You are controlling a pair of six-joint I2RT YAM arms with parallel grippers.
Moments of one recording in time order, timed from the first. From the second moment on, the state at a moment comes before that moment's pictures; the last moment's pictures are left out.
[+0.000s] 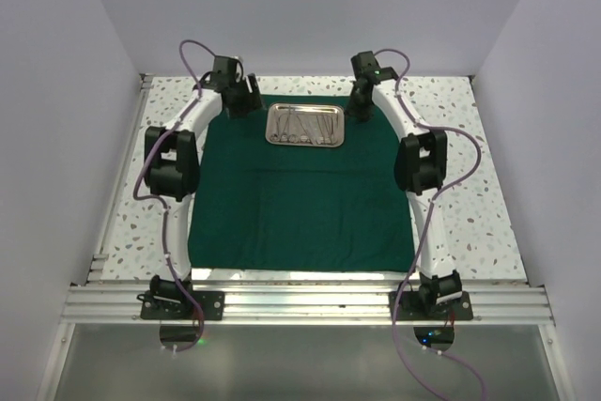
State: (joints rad) left arm -0.17 2.29 1.95 -0.49 0.17 -0.47; right arm 0.27 2.52 2.43 -0.98 0.11 0.60
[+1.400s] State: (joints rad) left arm -0.22 2.40 1.98 -0.50 0.20 -0.41; right arm 0.35 2.60 2.47 -1.02 0.12 0.54
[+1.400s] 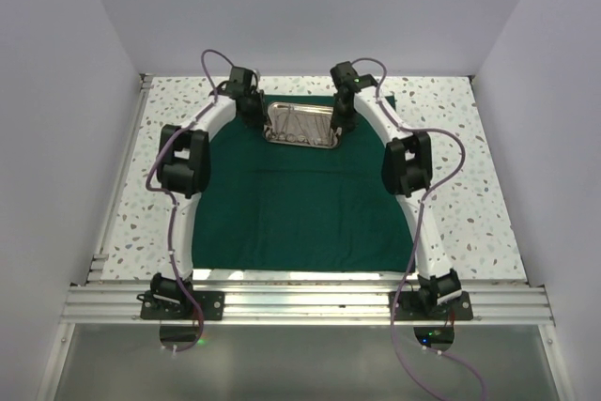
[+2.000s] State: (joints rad) left arm -0.24 2.35 1.91 -0.50 0.18 -0.38; right arm 0.37 2.51 2.30 -0.99 0.16 0.51
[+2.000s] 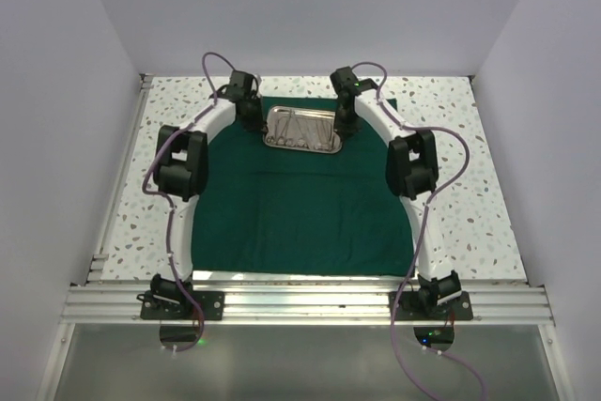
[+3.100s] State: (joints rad) left arm -0.30 1.98 1.45 -0.54 0.08 -0.34; right arm 0.38 2.28 1.93 -1.09 0.20 0.51
